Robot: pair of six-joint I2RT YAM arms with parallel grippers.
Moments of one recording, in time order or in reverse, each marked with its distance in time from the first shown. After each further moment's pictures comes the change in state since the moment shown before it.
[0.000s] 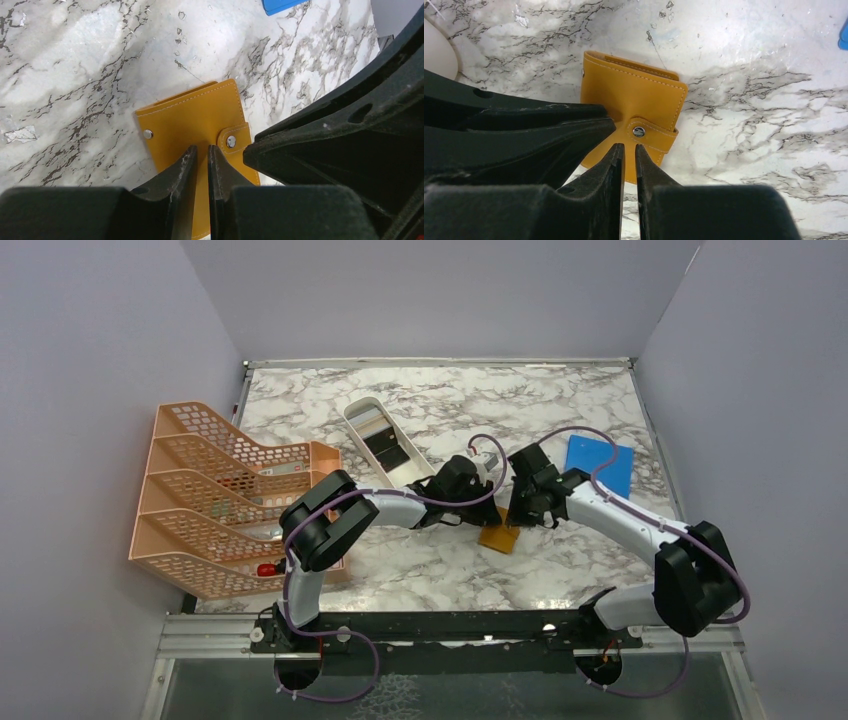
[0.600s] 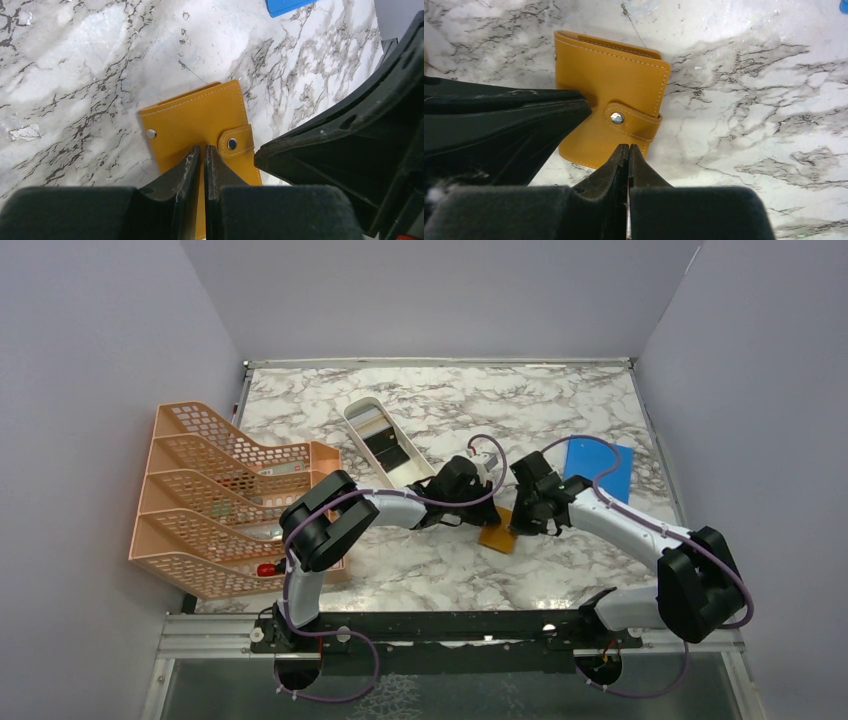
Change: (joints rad) left arm -0.003 0.000 -0.002 0.000 -0.020 -0.004; right arm 0.001 -0.021 -0.060 -0.011 -0.004 0.035
